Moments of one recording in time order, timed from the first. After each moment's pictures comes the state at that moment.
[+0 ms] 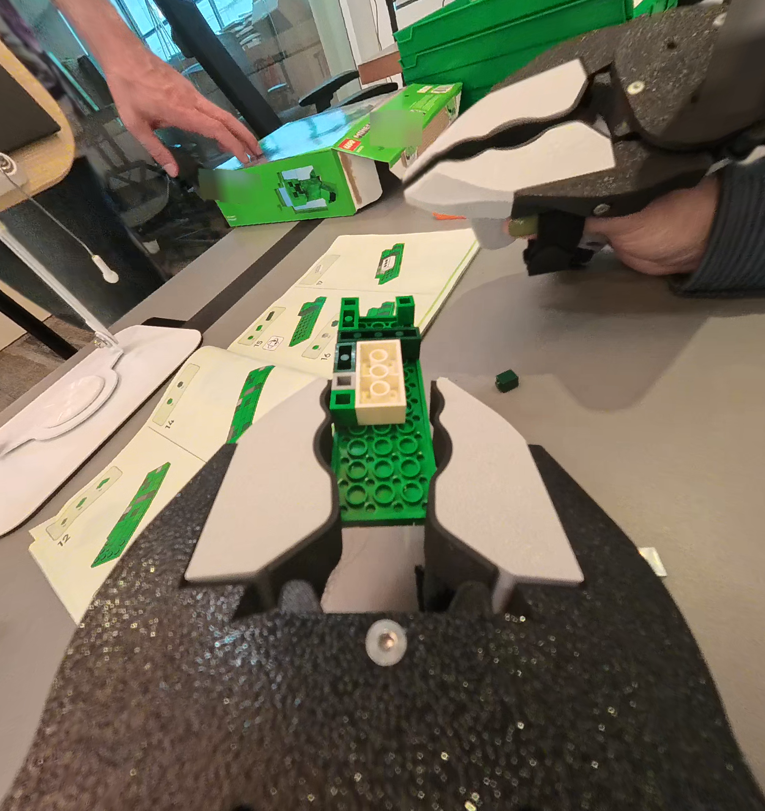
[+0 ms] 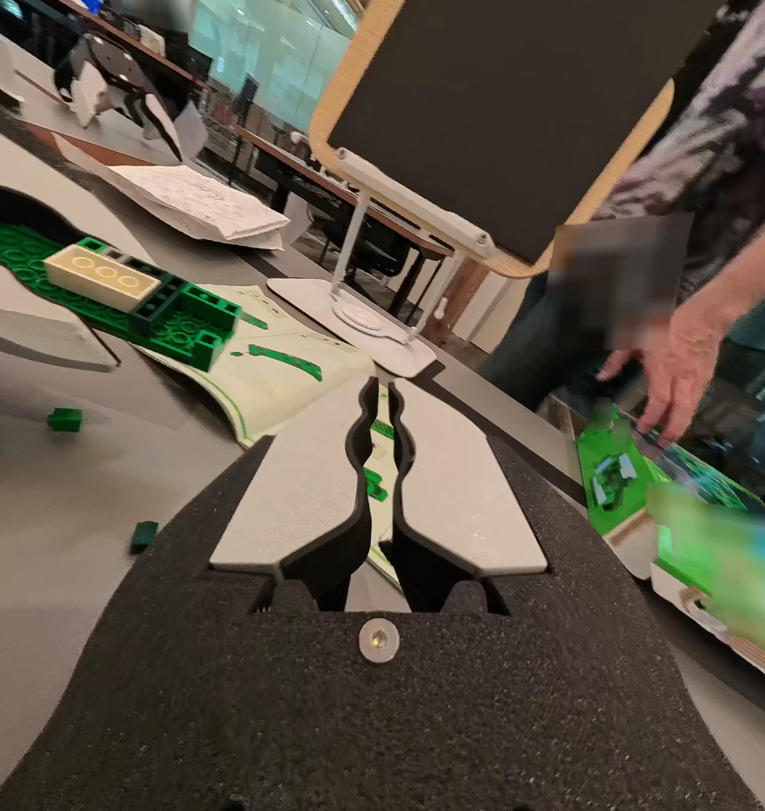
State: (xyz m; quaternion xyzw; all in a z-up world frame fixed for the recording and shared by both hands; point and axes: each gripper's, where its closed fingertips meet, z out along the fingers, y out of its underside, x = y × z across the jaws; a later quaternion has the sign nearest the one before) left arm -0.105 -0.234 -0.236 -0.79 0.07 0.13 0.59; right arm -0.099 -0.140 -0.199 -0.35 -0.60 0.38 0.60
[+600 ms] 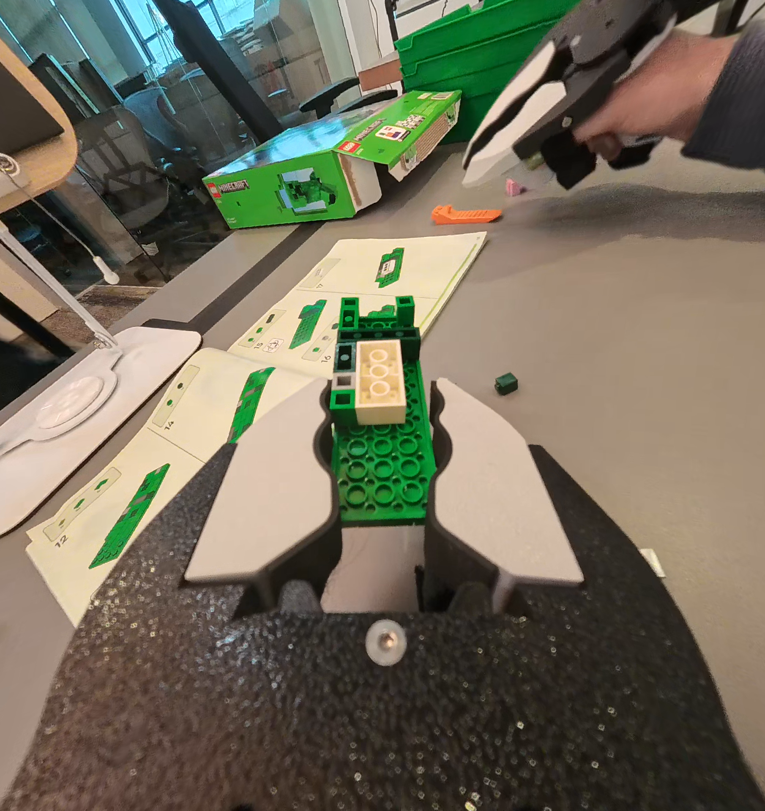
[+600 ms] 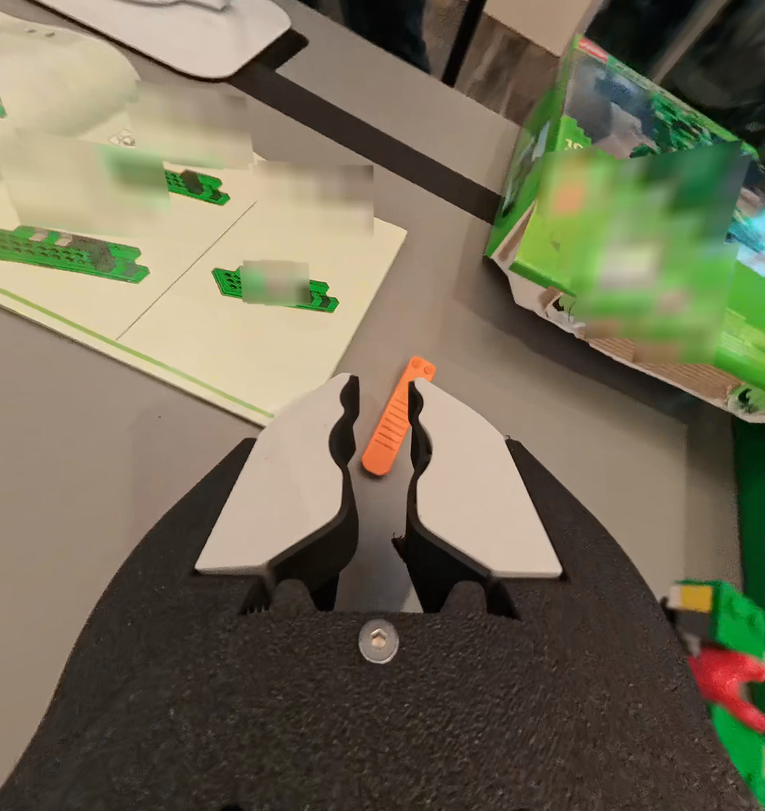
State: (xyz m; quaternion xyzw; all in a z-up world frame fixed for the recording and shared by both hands) left arm -0.105 -0.235 -0.235 -0.79 0.07 0.12 0.60; right arm -0.051 0.016 -0.251 -0.60 -0.63 0.22 0.44
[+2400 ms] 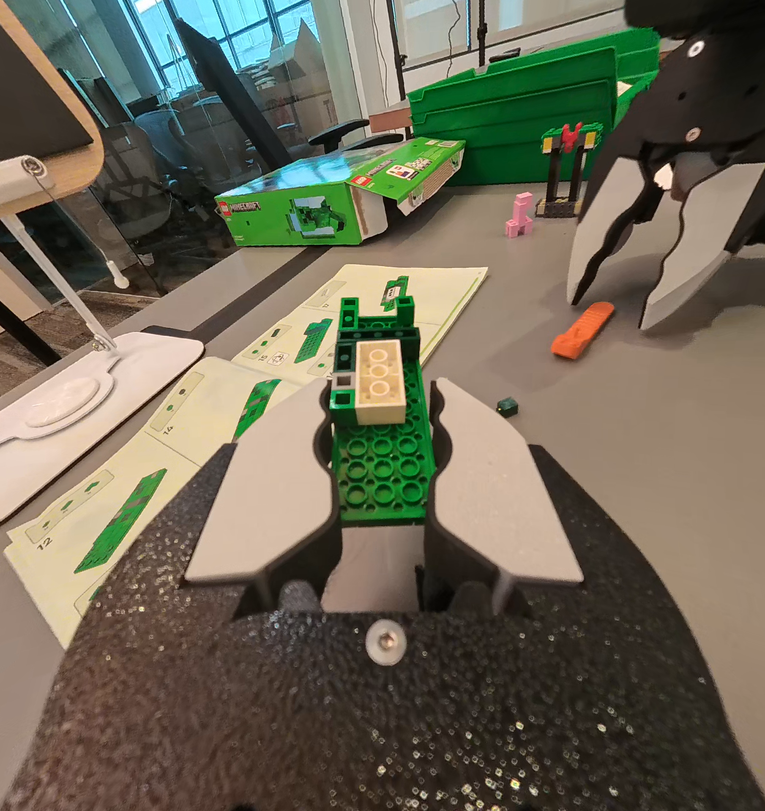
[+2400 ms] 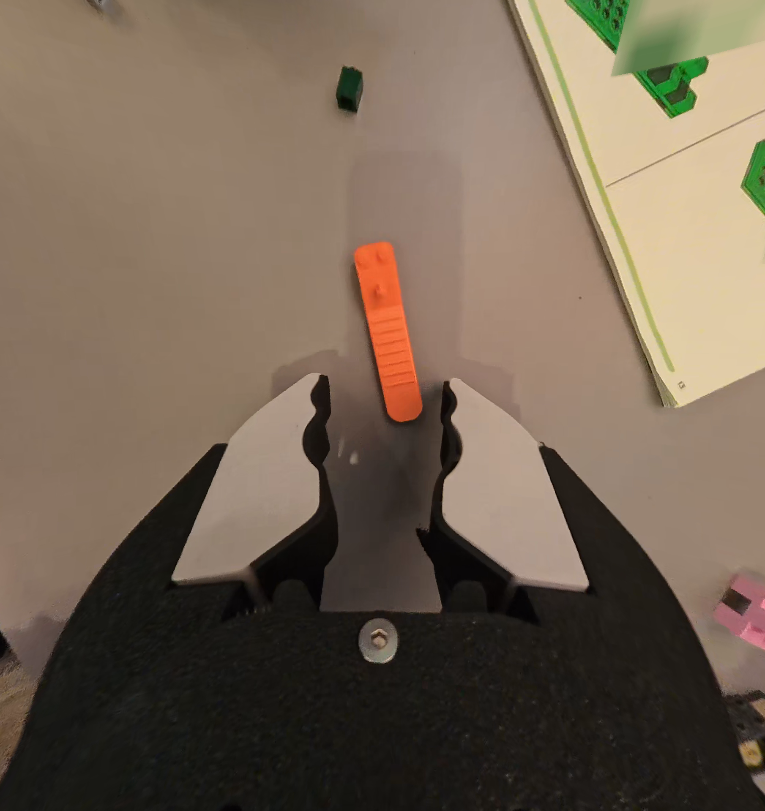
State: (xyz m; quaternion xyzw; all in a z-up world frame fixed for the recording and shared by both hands) left arm -0.110 -0.236 -0.224 -0.77 0.05 0.10 0.63; right arm 0.030 -0.124 -0.294 -0.44 -0.87 0.21 0.11
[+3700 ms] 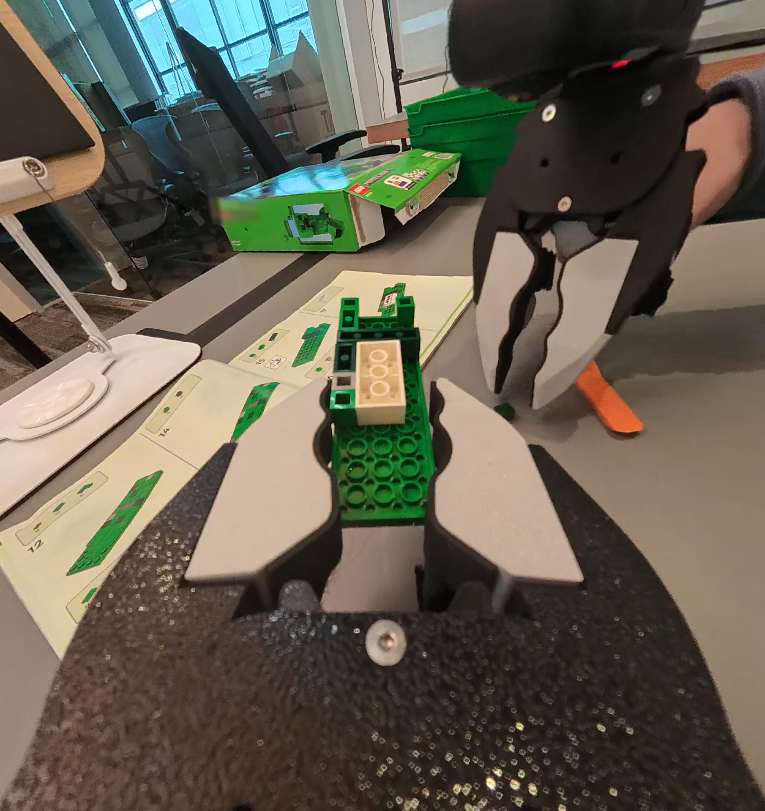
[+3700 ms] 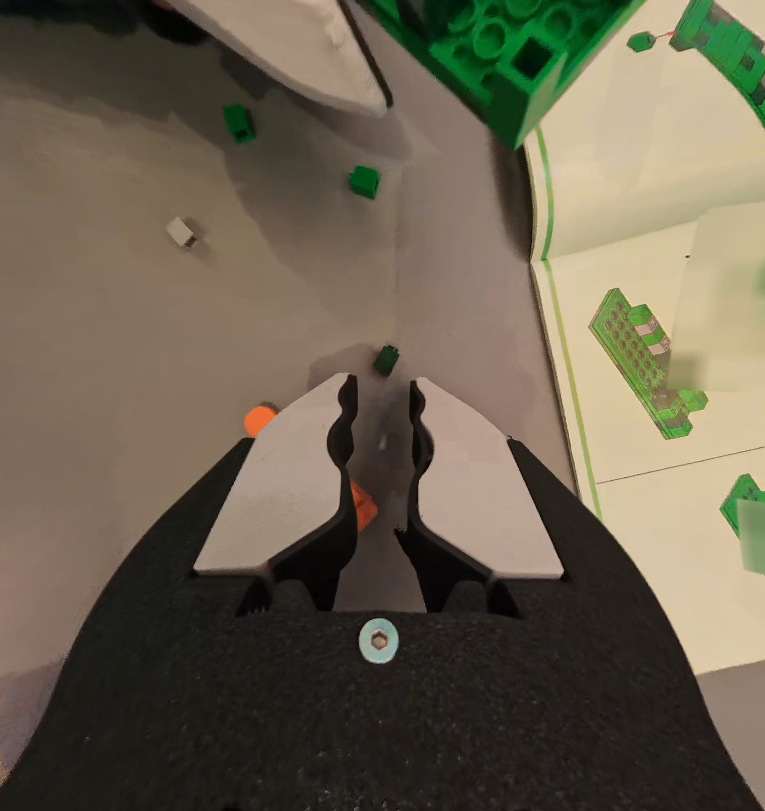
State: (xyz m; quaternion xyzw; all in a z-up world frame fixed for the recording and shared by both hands) left arm -0.109 -0.237 -0.222 -0.76 0.04 0.08 0.64; right arm -0.044 -0.197 -0.289 -0.35 -0.90 0.23 0.07
